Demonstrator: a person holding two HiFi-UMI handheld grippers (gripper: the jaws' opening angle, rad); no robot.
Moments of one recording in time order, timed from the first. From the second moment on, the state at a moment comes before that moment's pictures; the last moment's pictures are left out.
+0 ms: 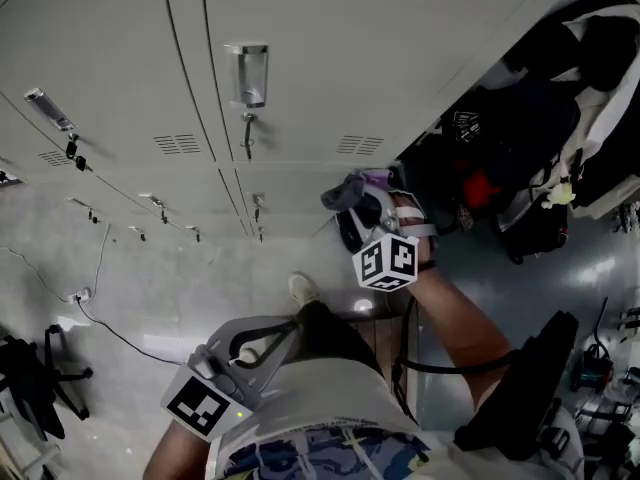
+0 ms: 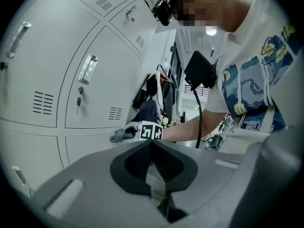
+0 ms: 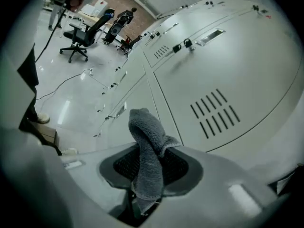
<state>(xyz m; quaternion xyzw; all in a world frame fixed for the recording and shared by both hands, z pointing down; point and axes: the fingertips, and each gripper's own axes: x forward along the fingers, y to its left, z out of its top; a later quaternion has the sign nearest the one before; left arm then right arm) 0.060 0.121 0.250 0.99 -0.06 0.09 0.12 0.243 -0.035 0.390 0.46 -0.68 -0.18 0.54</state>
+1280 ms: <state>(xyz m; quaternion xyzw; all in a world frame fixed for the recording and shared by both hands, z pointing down) 0.086 0.089 0.329 0.96 -0.07 0.18 0.20 0.259 -0.049 0.722 0.39 -0.71 -0.03 0.59</state>
